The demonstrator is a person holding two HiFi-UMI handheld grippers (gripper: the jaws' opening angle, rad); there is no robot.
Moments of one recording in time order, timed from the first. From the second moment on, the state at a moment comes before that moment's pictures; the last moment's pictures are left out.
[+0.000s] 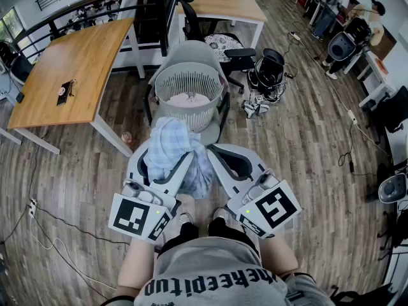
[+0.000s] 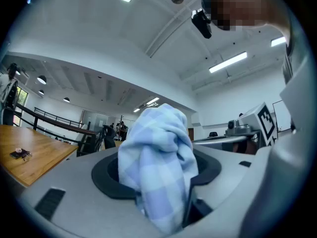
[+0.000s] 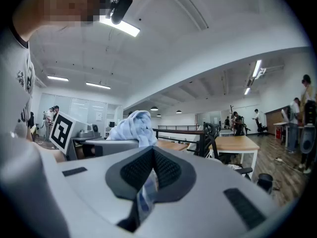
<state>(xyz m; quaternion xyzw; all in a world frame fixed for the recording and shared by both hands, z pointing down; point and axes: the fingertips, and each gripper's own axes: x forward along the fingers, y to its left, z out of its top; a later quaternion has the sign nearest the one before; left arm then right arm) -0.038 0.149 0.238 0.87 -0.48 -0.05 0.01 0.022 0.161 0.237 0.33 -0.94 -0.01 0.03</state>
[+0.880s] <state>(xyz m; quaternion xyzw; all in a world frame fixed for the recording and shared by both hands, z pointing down) -0.068 0.142 0.247 0.89 -0.46 -0.05 0.01 -0.011 0.158 0.247 0.36 -0.93 -0.01 0.04</state>
